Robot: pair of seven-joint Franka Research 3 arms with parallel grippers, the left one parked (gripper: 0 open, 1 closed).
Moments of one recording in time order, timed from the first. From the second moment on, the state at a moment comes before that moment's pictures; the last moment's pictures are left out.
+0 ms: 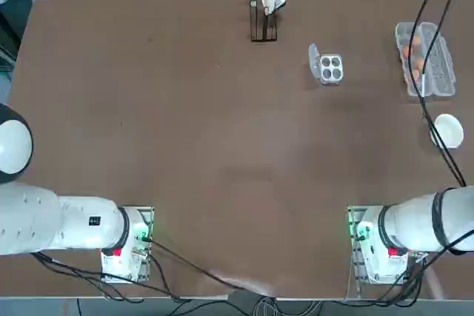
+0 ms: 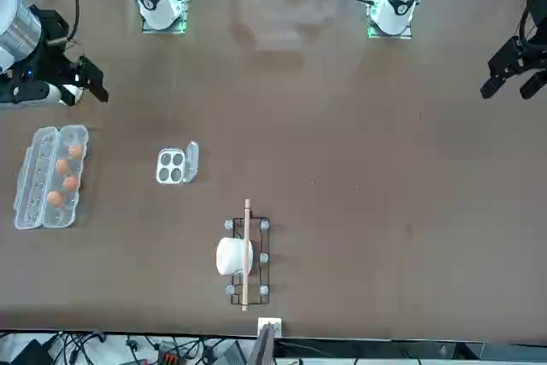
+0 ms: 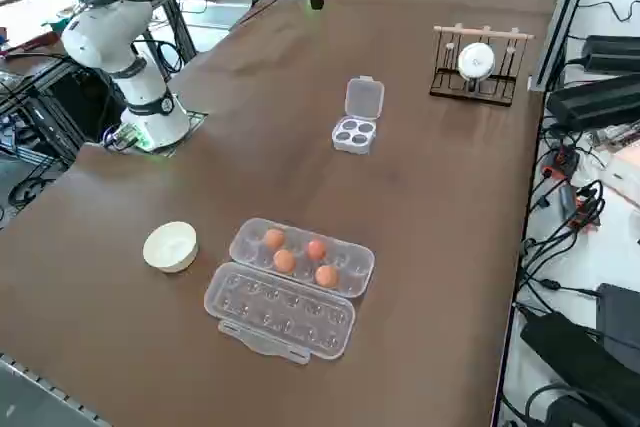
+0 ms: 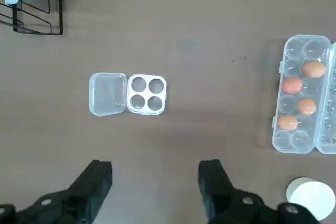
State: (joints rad) arm 0.13 -0.03 -0.03 -1.68 0.03 1.66 0.02
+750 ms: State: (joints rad) arm 0.13 -0.03 -0.03 -1.68 0.03 1.66 0.02
